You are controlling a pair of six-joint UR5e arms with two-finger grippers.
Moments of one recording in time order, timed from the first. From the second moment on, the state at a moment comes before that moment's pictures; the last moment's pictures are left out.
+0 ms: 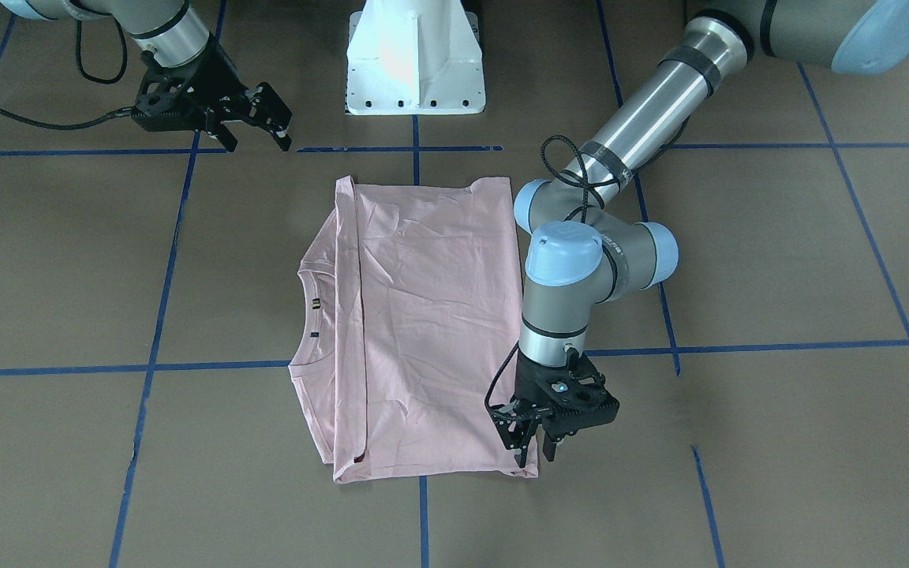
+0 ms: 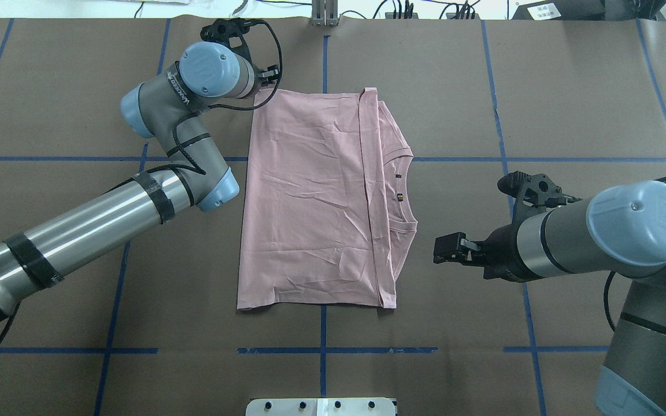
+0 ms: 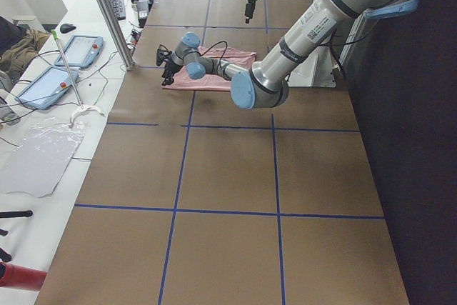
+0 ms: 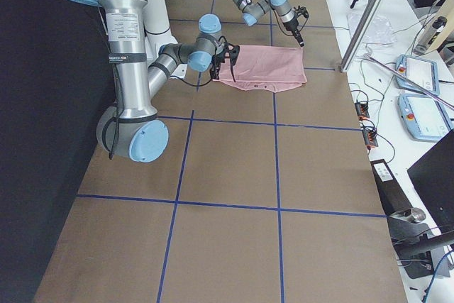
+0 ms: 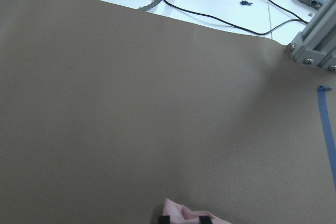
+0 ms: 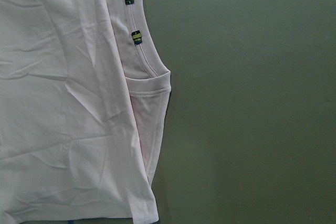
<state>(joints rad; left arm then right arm) -0.75 -2.47 -0.97 -2.30 -1.60 -1.31 0.51 -1.46 2.18 -1.29 1.91 1.54</state>
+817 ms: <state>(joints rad) -0.60 -2.11 -1.66 -1.93 -1.73 -1.57 0.51 -1.43 2.16 -1.30 1.90 1.54</state>
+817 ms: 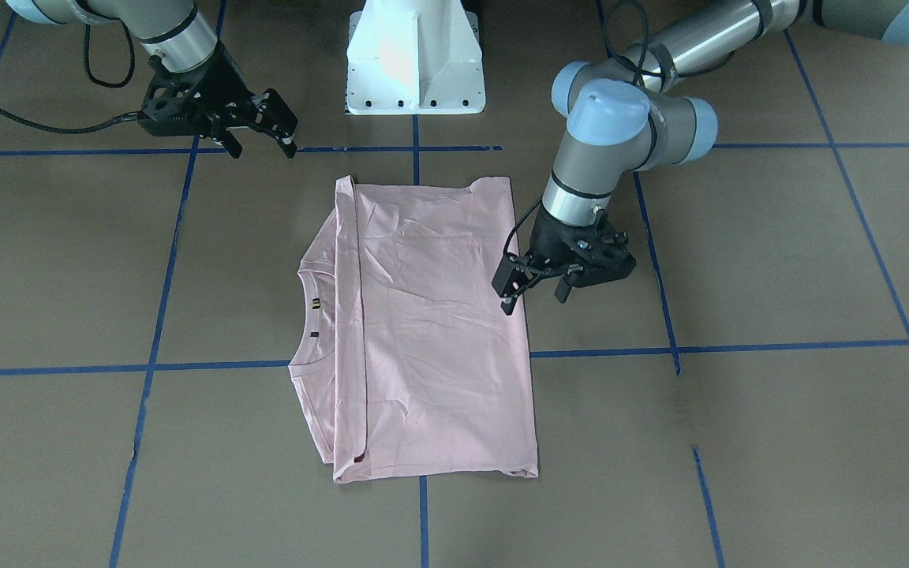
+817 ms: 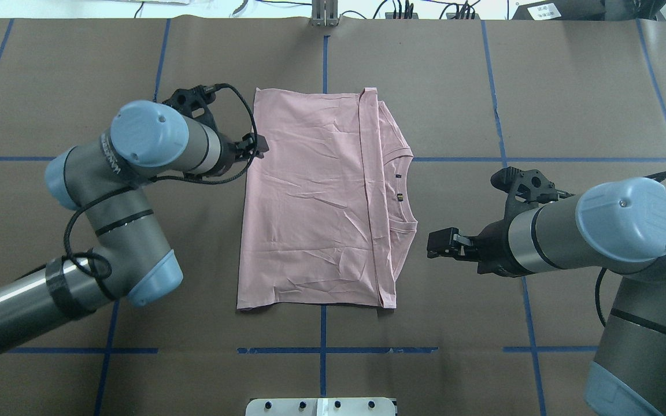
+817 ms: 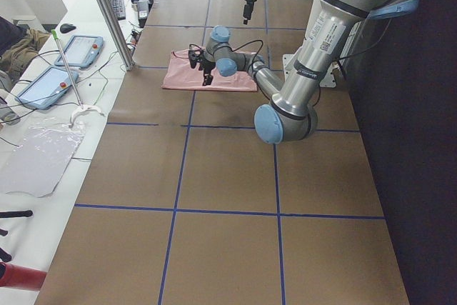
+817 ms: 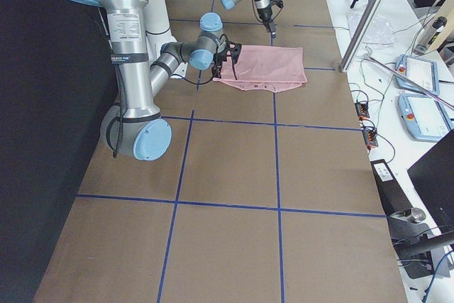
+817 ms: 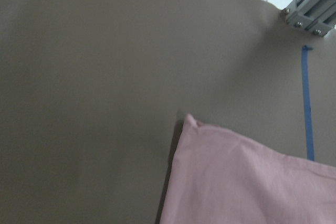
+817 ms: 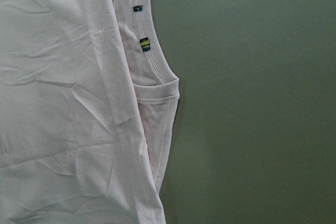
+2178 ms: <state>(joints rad) -0.27 -2.03 -1.85 -1.59 -1.64 -1.94 0.51 -1.43 2.16 -1.30 1.87 1.54</state>
